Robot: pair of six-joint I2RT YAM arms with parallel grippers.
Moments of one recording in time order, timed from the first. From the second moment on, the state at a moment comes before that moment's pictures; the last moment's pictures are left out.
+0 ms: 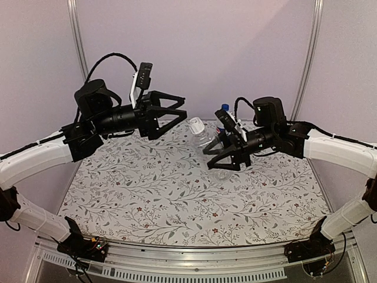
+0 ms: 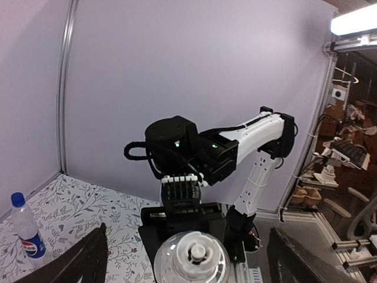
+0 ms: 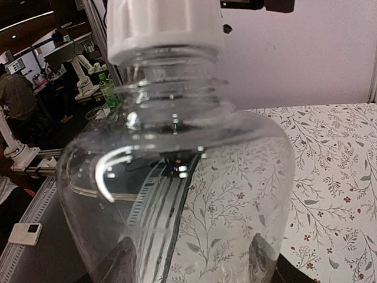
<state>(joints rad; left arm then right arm) -0.81 1.28 1.13 0.30 0.58 -0.30 0.75 1.43 1.14 -0.13 -0.97 -0.13</state>
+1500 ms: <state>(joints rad) -0.82 1.52 1.22 0.49 1.05 -0.28 0.75 1.52 1.22 -0.20 -1.20 -0.19</state>
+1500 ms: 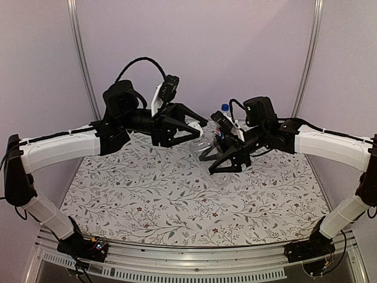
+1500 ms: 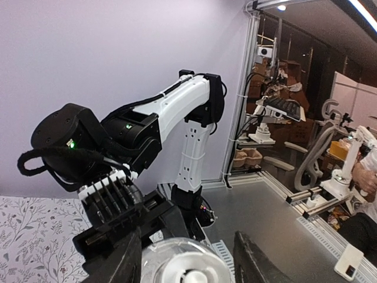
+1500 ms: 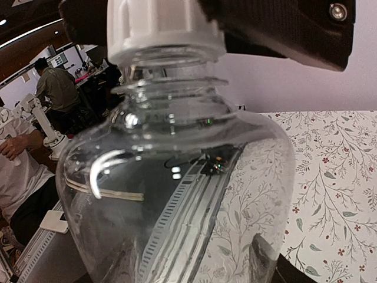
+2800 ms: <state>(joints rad) -0.98 1.44 1.31 0.08 -0.01 -0.45 0.76 1.43 1.18 -0.09 -0.57 -0.10</state>
